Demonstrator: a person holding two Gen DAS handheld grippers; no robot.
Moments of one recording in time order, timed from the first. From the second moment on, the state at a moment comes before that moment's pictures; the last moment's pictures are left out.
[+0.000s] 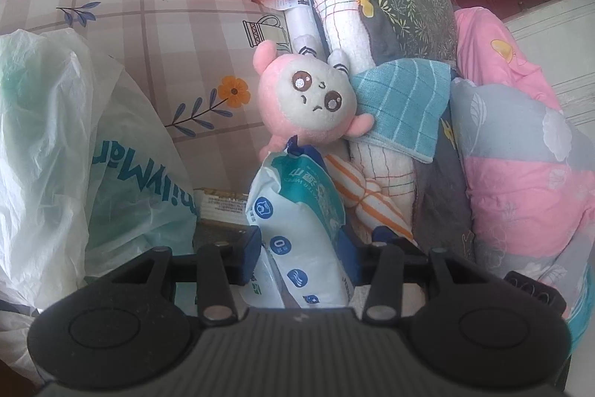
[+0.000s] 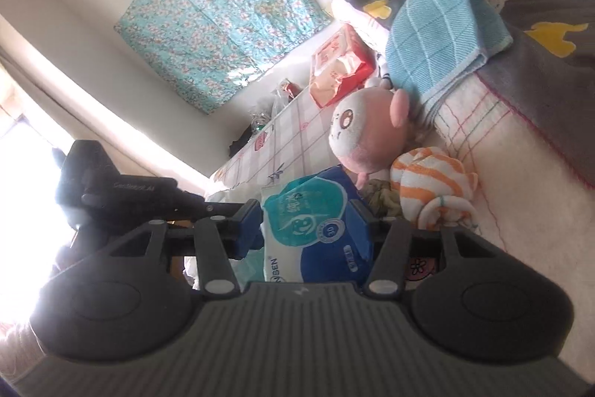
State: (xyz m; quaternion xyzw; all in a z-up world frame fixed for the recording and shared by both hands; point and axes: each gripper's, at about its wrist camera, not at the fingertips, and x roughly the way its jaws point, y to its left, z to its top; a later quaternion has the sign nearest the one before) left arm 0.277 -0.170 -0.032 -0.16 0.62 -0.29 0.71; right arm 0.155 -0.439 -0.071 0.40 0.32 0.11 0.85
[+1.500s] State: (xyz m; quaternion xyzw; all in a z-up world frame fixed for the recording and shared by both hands) left arm 0.232 -0.180 -0.013 -0.05 0.57 -0.32 0.76; right arm 0.175 -0.416 -0.100 0.51 0.37 0.09 0.77
